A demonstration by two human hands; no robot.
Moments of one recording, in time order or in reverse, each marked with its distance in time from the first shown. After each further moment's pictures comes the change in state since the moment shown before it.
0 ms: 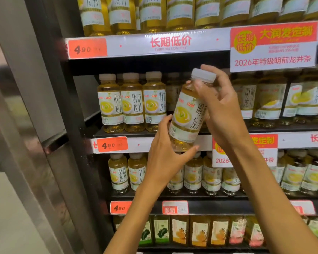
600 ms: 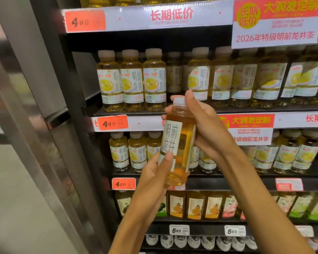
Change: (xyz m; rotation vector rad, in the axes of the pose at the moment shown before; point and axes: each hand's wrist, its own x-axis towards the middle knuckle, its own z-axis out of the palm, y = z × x) left_hand -0.098 0.000 -0.018 -0.847 -0.212 -0.488; right_hand -0.053 0.019 0.011 0.173 -0.164 0.453
